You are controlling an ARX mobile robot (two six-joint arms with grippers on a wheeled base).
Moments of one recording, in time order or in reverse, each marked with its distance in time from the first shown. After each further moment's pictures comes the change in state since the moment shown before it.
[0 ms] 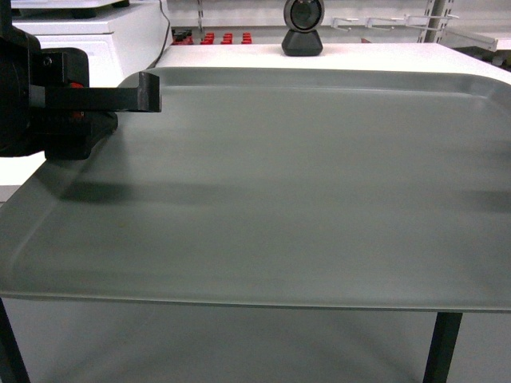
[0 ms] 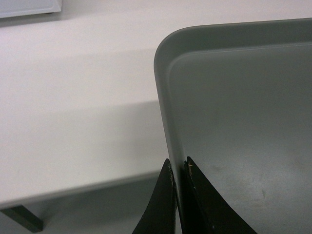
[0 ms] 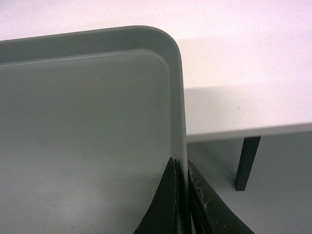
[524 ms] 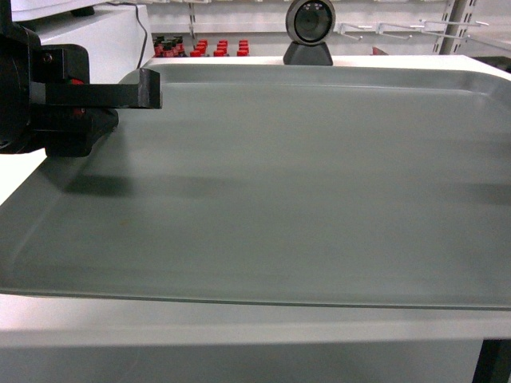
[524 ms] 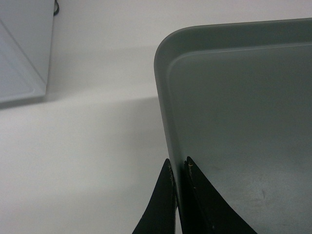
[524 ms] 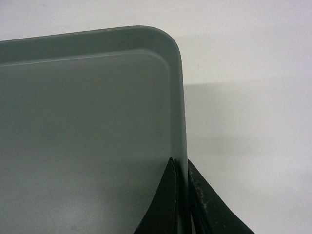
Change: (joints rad) left arm -0.001 0.000 0.000 0.005 0.000 0.000; right arm -0.001 0.000 0.000 0.004 0.001 0.000
